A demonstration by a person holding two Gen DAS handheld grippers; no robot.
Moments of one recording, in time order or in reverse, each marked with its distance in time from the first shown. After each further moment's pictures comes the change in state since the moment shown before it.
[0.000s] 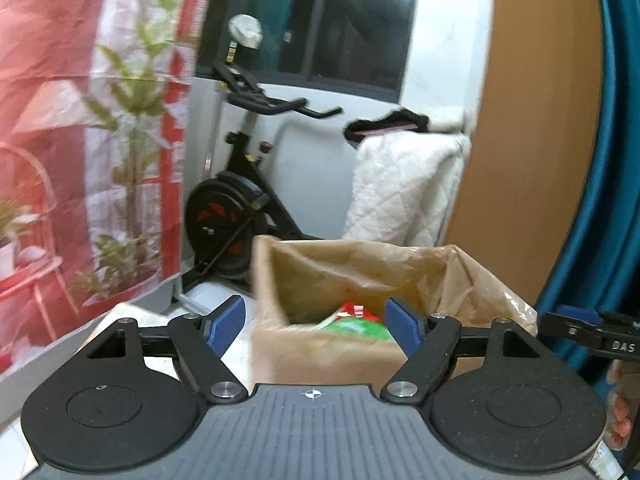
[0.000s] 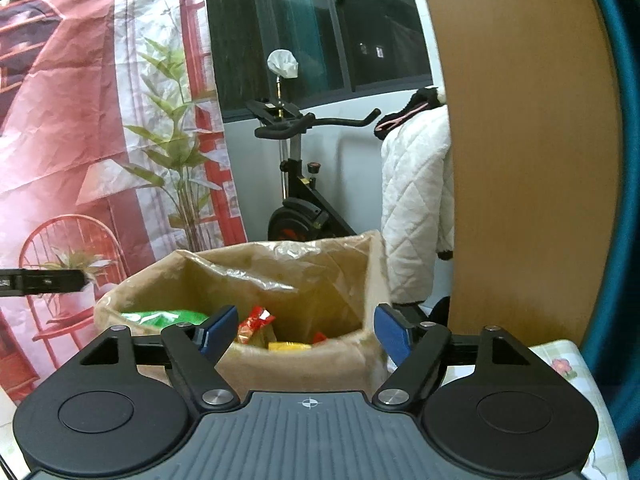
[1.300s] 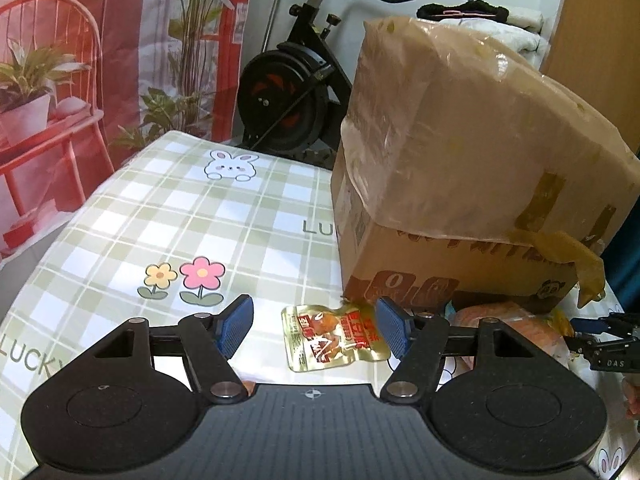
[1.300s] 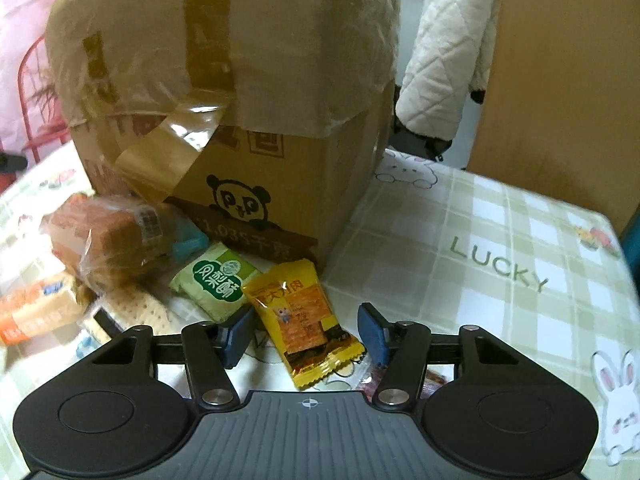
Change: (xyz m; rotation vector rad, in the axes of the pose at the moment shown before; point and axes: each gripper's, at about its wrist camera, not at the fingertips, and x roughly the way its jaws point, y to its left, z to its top) left arm 0.040 0.064 -0.128 -0.096 0.316 0.105; right arm 0.093 -0.058 -0.170 -0.177 0.455 0.050
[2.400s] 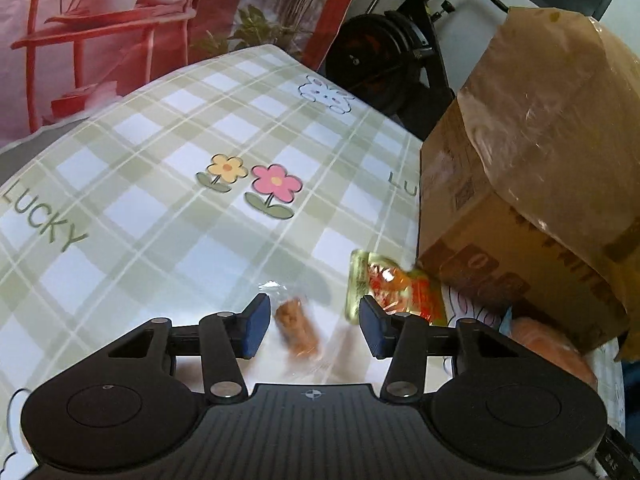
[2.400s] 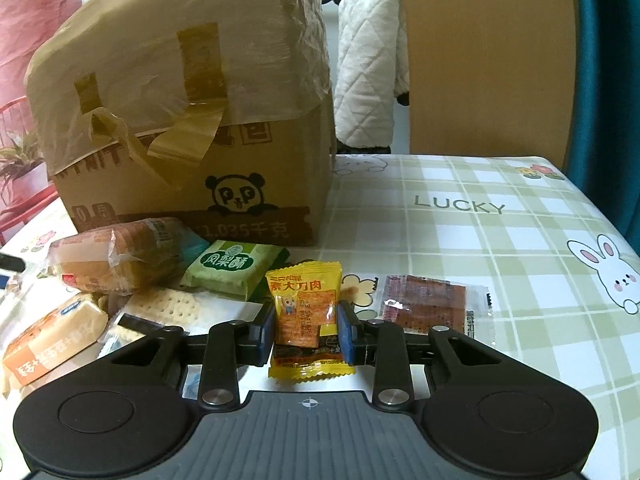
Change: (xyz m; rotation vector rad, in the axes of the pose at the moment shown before) left arm 0.028 0.038 -0.032 -0.338 0.097 0.096; right arm -0.034 0.033 -0.056 0.211 -0.178 -0.135
